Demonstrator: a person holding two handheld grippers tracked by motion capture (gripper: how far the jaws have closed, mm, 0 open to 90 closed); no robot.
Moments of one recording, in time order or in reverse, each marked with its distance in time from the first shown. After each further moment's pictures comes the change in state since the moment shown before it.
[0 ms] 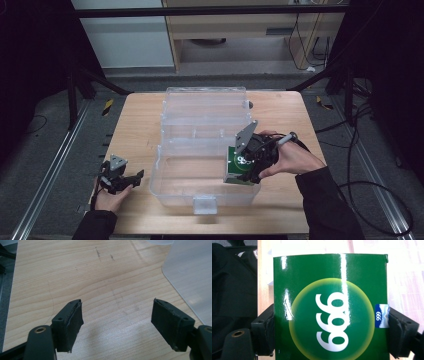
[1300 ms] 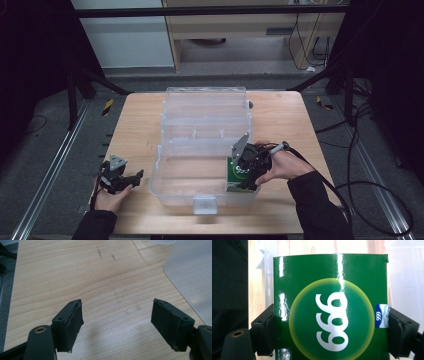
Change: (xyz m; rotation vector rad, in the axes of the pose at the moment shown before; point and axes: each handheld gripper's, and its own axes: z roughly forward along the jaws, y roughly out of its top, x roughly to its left) left arm 0.001 -0.001 0.000 0.003 0.003 0.000; right arm -0.001 -0.019 0.047 0.074 0.049 0.000
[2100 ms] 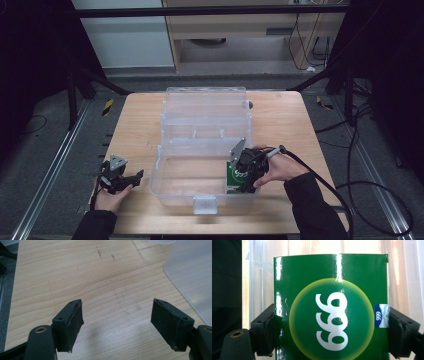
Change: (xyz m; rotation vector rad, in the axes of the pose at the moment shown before) left arm 0.000 0.000 0.000 0.000 0.002 0.005; right arm -0.004 -0.008 0.025 0.012 0.034 -0.004
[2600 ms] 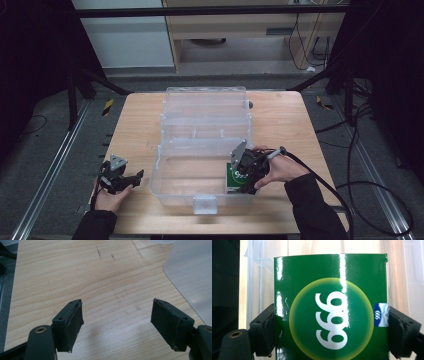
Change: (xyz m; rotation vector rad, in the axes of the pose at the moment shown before) left arm 0.000 0.000 0.000 0.001 0.000 0.002; right arm 0.002 -0.002 0.002 -0.006 -0.019 -0.023
